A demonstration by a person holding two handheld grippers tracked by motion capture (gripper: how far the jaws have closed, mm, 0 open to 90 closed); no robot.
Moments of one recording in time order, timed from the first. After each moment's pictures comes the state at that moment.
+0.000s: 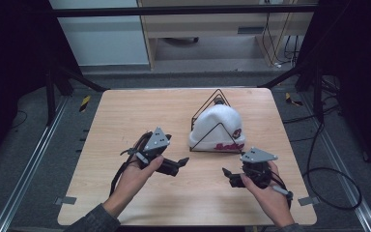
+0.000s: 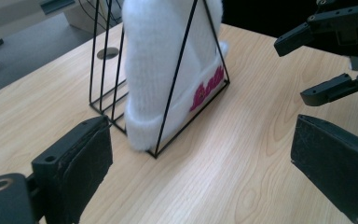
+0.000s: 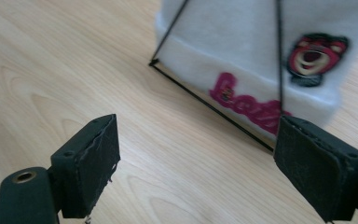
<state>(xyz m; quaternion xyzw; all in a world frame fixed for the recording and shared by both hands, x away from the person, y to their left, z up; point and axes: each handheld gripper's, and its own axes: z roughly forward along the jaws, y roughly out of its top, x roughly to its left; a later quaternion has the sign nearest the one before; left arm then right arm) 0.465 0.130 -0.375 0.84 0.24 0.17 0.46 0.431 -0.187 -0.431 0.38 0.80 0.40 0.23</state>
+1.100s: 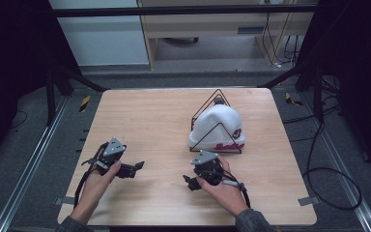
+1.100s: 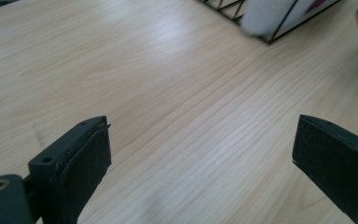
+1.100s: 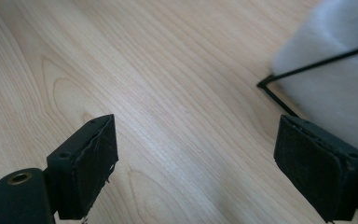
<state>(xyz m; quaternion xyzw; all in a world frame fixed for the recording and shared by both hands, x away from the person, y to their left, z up) 0.483 0.260 -0.450 0.83 0.36 0.20 0.39 0.460 -0.069 -0.474 0.31 0.86 0.37 0.18</state>
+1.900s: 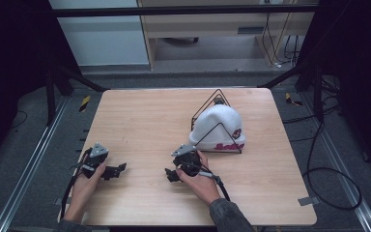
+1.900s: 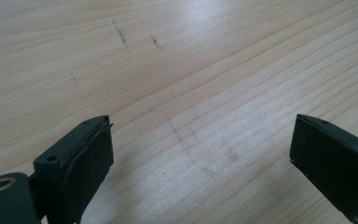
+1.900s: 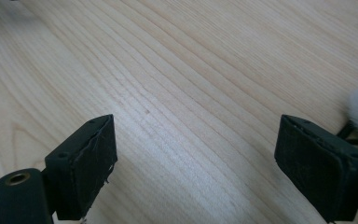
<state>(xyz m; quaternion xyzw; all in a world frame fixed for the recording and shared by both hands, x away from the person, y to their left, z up) 0.498 0.321 -0.499 0.80 0.44 0.20 0.35 0.497 -0.008 -0.499 0.35 0.85 0.37 0.16</state>
